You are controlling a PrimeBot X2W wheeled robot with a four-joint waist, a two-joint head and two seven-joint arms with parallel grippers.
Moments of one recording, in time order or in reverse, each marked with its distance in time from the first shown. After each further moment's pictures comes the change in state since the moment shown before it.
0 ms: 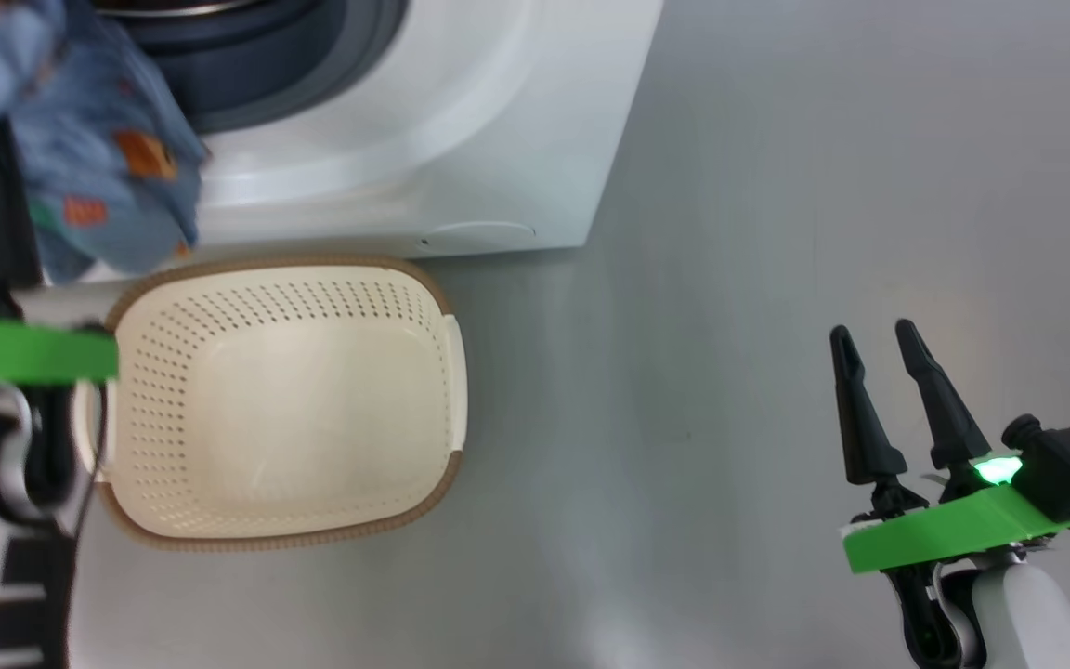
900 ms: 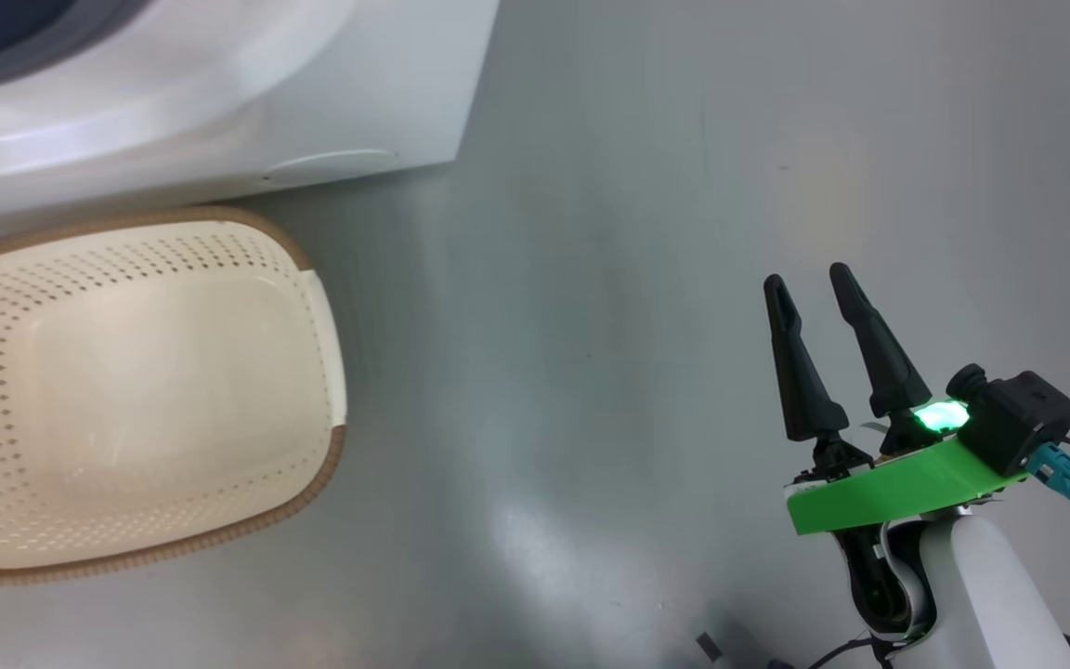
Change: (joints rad) left arm -0.723 0.148 -0.146 0.653 0.005 0.000 0.000; right arm -0.109 0.044 0.087 0.003 0.001 0.000 0.000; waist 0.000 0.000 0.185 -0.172
